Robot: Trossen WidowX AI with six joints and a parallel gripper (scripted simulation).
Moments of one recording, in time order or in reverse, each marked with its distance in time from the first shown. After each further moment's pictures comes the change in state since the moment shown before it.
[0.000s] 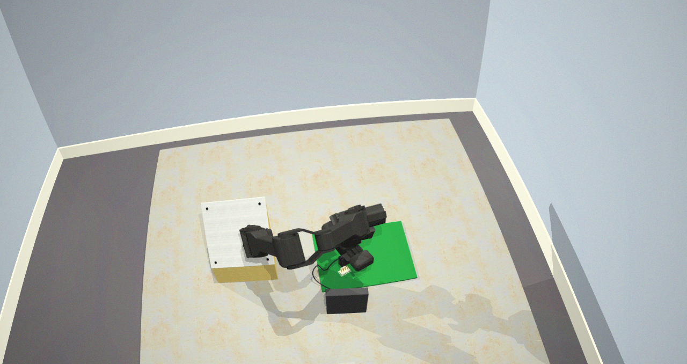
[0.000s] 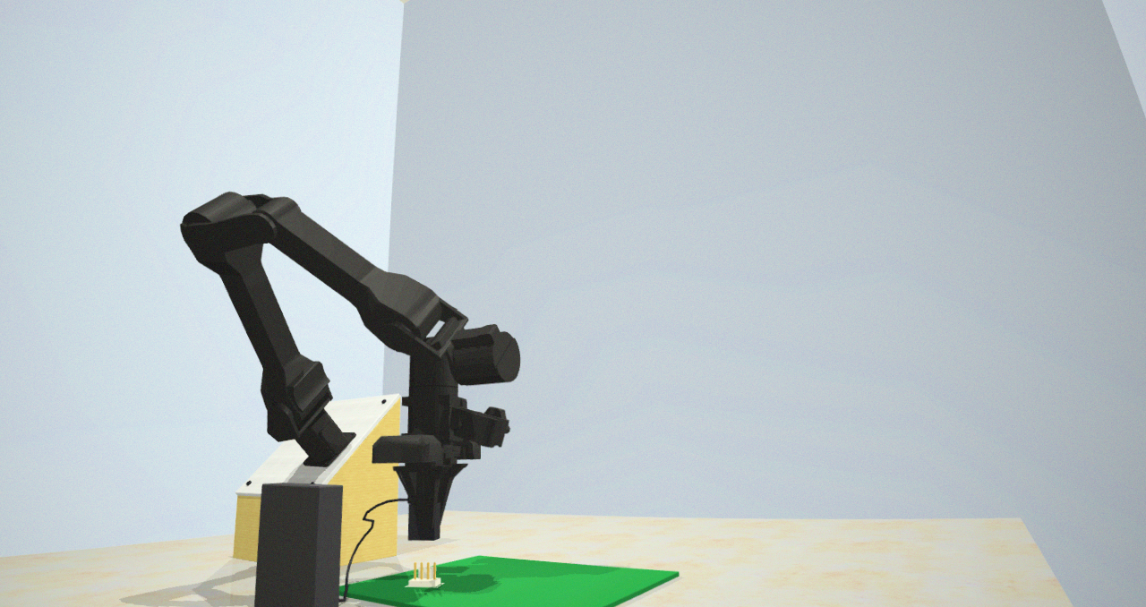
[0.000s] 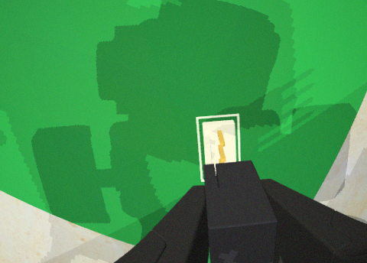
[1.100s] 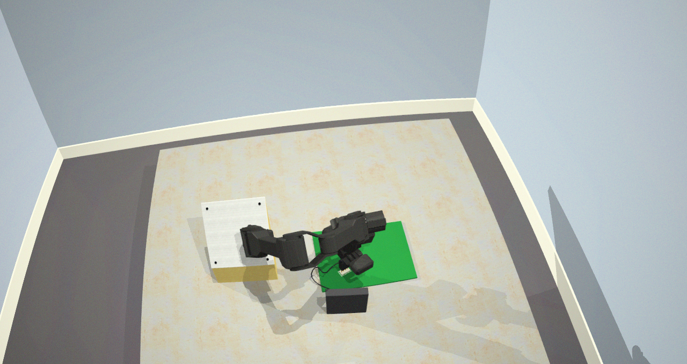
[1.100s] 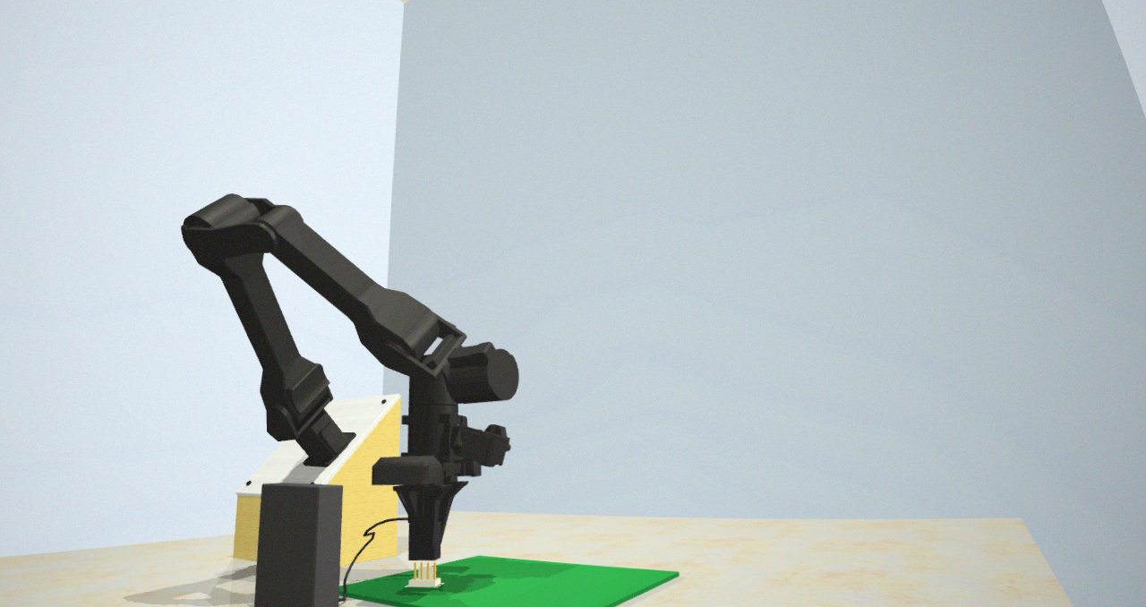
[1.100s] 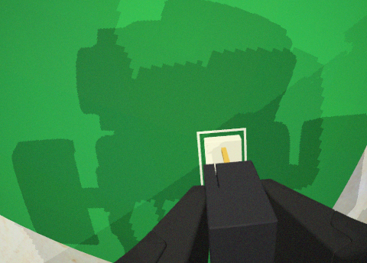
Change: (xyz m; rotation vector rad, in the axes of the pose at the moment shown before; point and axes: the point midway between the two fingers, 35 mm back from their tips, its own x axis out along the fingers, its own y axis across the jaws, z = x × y) arm 0.021 0.000 0.001 0.002 -0.002 0.001
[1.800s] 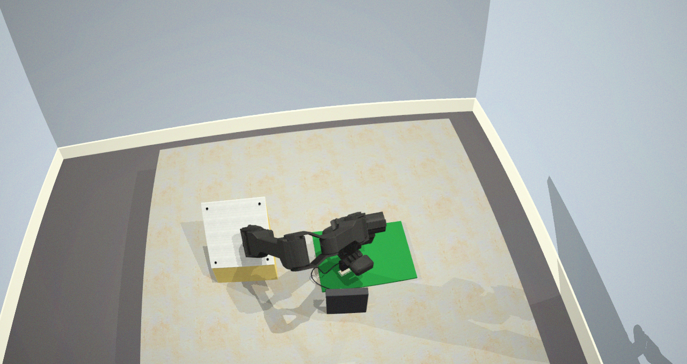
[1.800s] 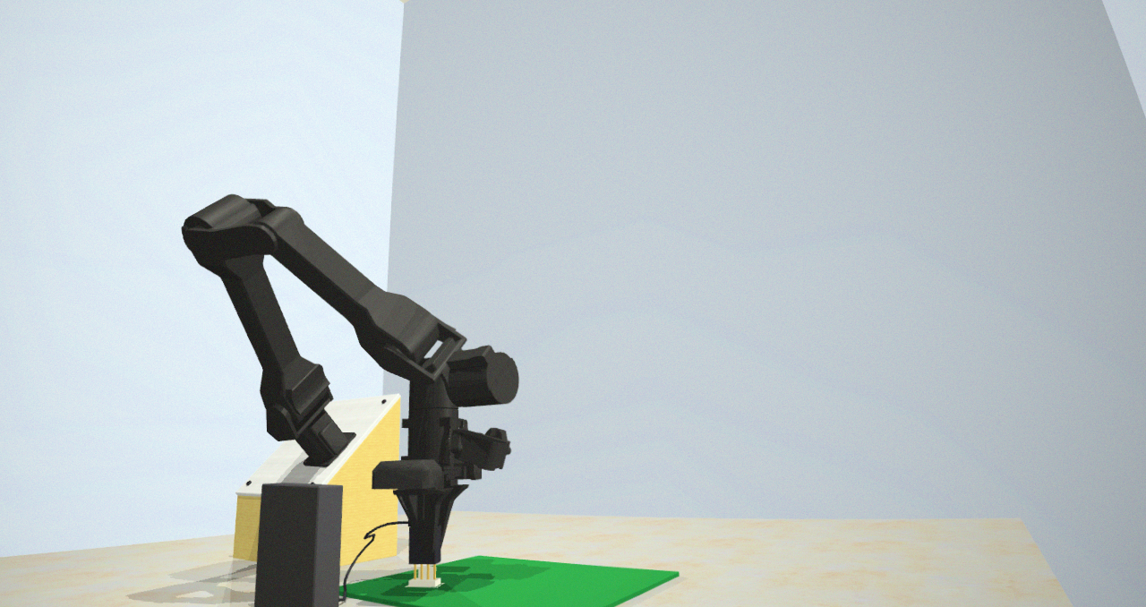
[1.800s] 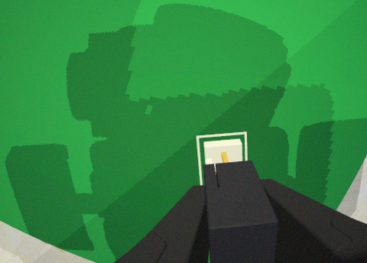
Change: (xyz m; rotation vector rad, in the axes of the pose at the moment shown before) arm 0.004 0.000 0.000 0.001 0.000 0.000
